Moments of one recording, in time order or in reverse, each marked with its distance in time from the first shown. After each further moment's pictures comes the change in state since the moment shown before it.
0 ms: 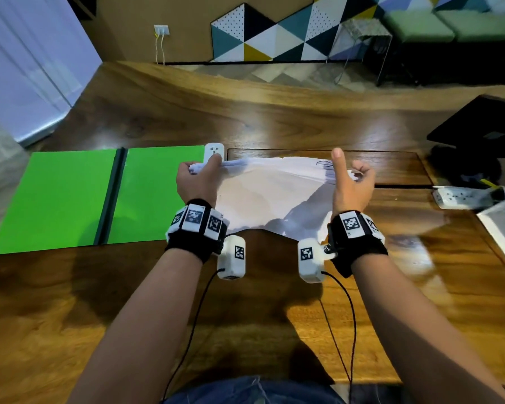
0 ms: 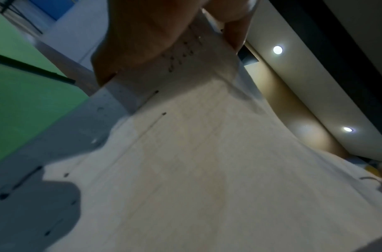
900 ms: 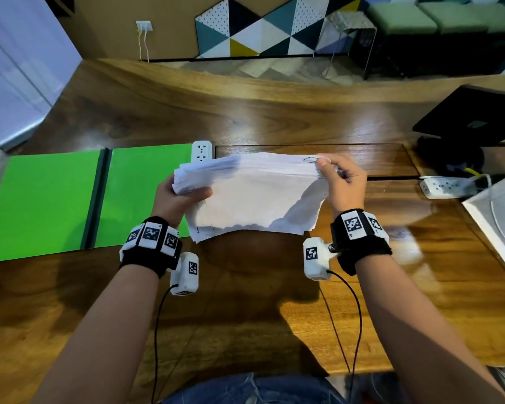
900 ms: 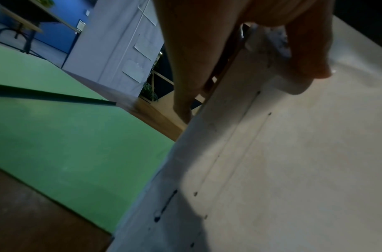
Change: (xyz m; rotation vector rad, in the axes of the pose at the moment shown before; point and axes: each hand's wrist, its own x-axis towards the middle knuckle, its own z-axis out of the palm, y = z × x) left_hand 0.023 -0.032 -0.048 -0.009 -0.567 0.076; right_hand 0.014 0.004 -0.020 -0.030 -0.318 -0.313
